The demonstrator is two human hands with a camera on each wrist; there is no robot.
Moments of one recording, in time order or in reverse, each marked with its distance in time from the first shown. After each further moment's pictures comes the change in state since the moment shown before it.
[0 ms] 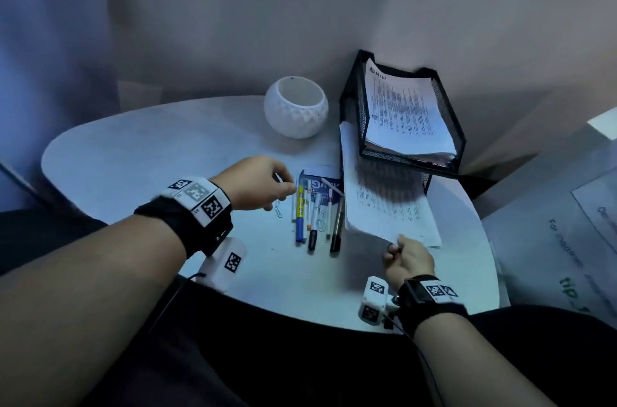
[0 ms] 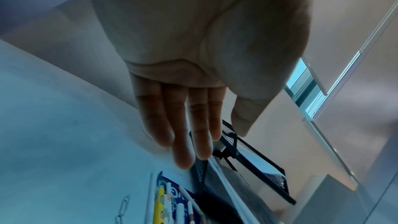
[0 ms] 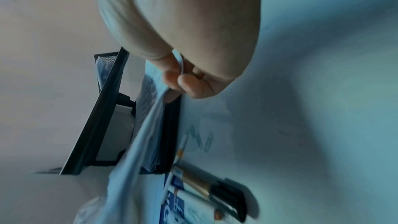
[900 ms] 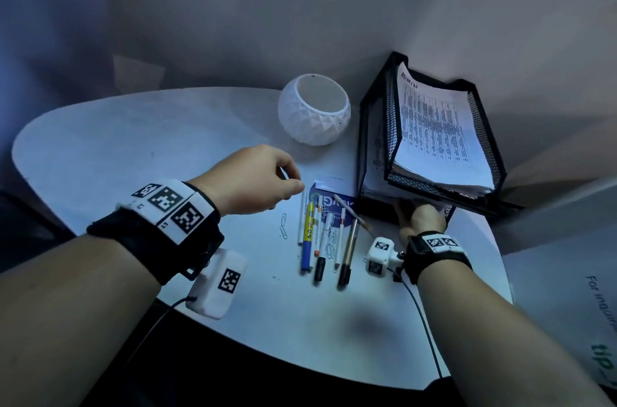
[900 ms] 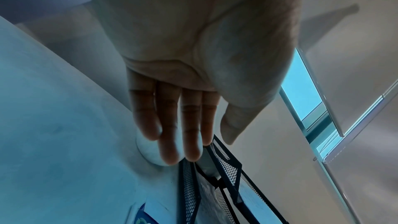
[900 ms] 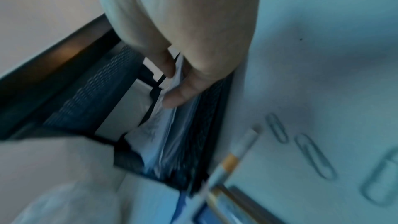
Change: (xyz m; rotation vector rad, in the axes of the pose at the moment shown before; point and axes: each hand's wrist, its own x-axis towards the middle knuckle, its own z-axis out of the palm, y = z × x) left_hand 0.030 -0.012 -0.035 -0.099 0.077 -0.027; right_hand 0.056 -0.060 0.116 -0.302 0.004 -0.304
